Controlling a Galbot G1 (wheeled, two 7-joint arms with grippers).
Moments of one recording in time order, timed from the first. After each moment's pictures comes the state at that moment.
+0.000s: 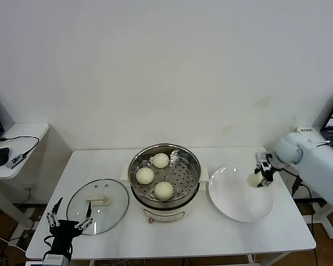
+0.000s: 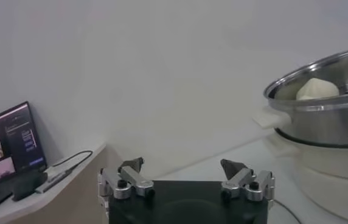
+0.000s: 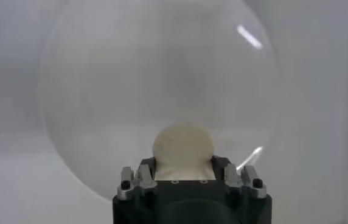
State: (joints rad) left arm 1.75 -1.33 -0.71 -2.16 0.10 0.05 -0.07; right arm 0.08 0.65 -0.75 1.24 -0.15 -0.26 -1.15
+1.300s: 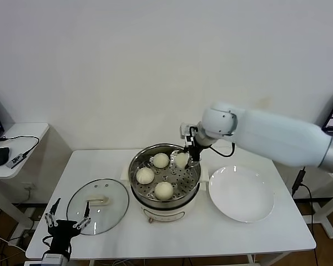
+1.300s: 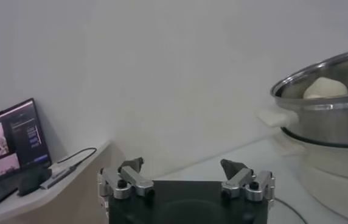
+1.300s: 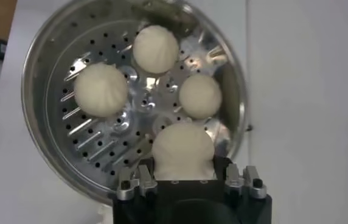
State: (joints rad) left arm 1.74 -1.35 -0.72 -2.14 0.10 0.05 -0.07; right arm 0.49 0.99 -1.22 1.45 0.43 -0.64 -0.85
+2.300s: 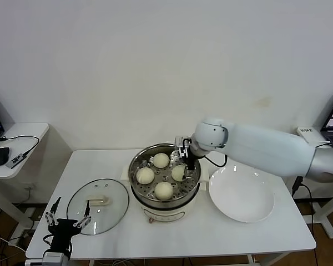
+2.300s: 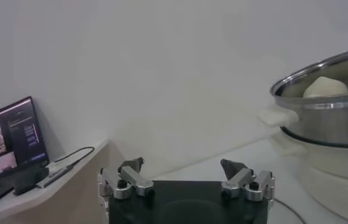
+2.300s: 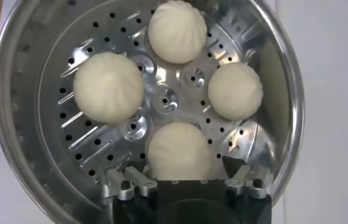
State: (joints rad) left arm 1.73 -1.35 -0.72 -2.13 0.09 0.05 -0.07; right arm 0.43 0.97 -1.16 1.48 0.41 -0.66 -0.80
